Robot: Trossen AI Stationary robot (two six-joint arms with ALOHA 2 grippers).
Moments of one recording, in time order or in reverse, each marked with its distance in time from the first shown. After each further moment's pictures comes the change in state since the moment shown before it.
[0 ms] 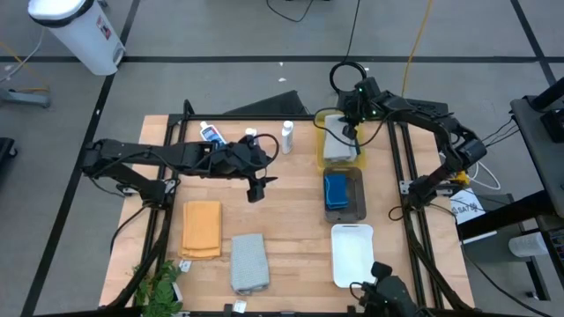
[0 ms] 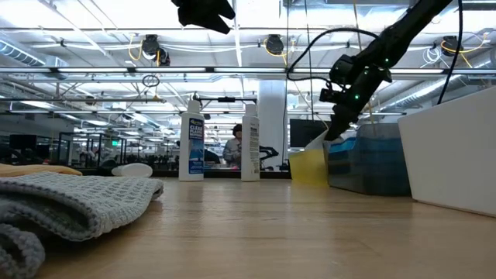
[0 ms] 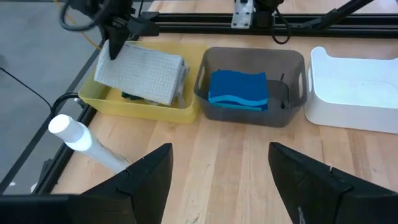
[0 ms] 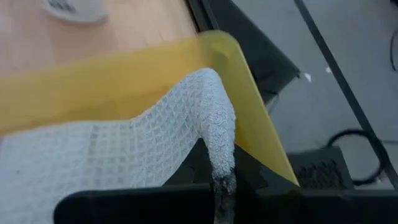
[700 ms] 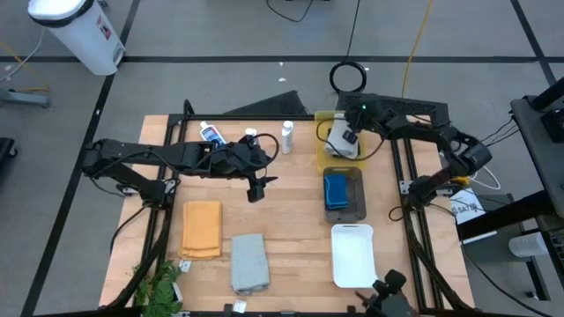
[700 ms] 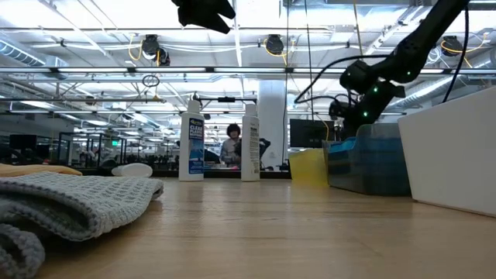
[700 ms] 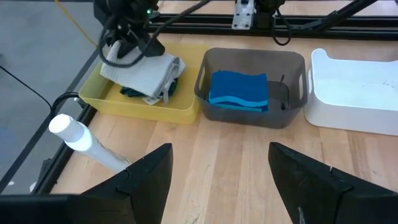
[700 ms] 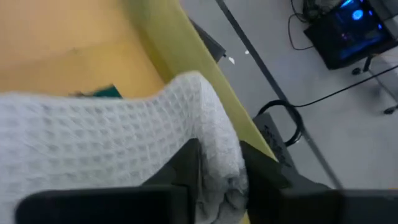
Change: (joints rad) left arm 0.000 0.000 0.001 0.002 0.000 -0.006; right arm 0.033 -0.061 -0.289 0.399 0.336 0.089
